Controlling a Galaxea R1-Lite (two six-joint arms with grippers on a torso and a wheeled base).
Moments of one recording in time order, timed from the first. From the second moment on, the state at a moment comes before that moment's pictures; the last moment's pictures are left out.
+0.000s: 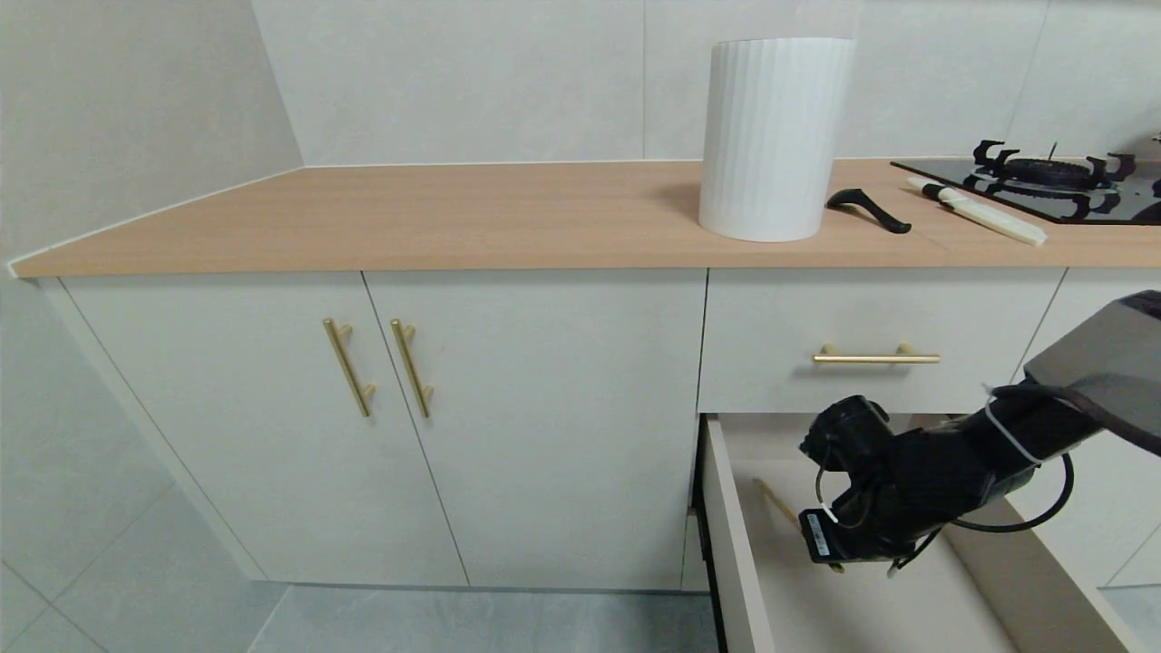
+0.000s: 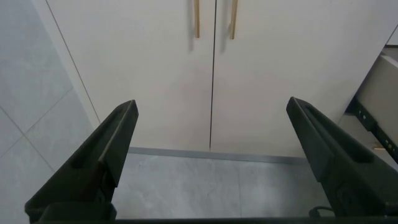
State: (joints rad) left arm 0.00 0.00 0.00 0.00 0.05 -0.01; right arm 0.36 2.15 -0.99 0.02 -0.04 0.29
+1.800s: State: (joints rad) left arm 0.00 0.00 0.00 0.00 0.05 -0.01; right arm 0.35 2.09 -0.93 -0.09 -0.10 0.32
